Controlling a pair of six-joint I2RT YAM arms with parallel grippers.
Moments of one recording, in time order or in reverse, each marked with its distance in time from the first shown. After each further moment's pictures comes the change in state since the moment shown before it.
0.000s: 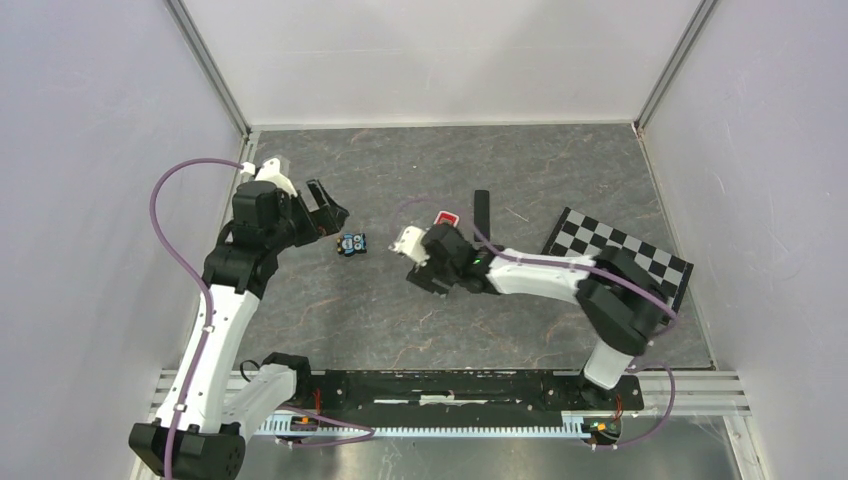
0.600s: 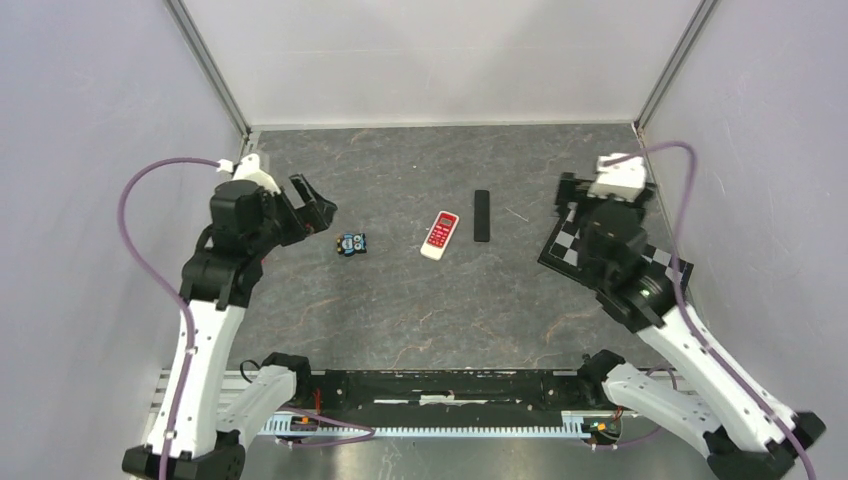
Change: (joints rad) left arm 0.000 -0.032 0.109 -0.114 -0.044 -0.023; right arm -0.332 -0.937 -0.134 -0.062 0.584 0.347
